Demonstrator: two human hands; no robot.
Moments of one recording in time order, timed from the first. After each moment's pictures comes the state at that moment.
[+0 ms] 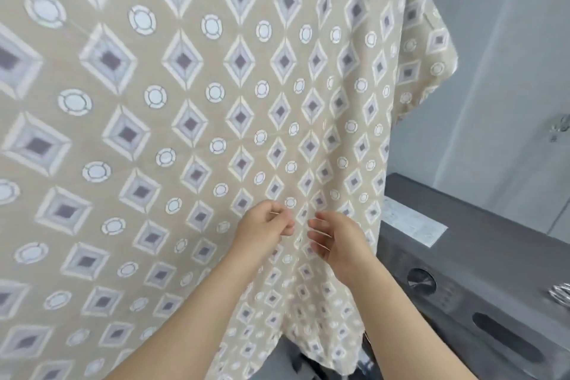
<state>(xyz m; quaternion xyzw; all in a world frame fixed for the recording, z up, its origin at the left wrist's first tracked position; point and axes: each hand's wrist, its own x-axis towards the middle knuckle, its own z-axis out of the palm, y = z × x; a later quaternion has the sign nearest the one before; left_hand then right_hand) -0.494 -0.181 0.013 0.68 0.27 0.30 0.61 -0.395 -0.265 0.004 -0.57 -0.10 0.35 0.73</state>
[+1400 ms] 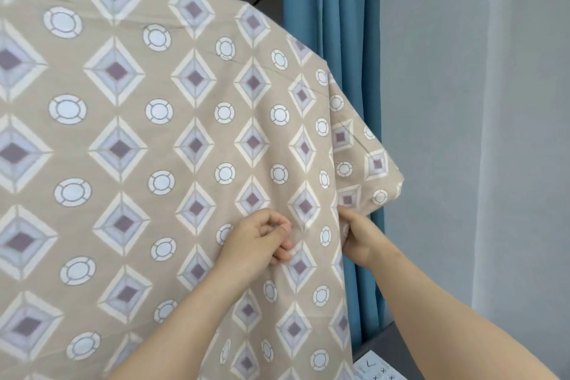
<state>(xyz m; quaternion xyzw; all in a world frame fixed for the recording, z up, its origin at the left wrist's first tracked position) -0.242 -0.128 0.161 0.74 0.17 0.41 0.50 -0.047 -0.170 0.150 -0.46 -0.29 0.36 0.76</state>
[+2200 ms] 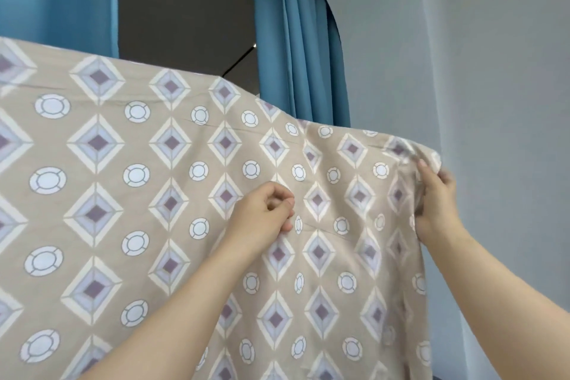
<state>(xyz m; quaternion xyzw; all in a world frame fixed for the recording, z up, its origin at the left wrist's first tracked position) -0.203 -0.157 0.247 0.77 0.10 0.49 0.38 0.001 -0.290 0.251 -0.28 -0.26 0.10 0.92</state>
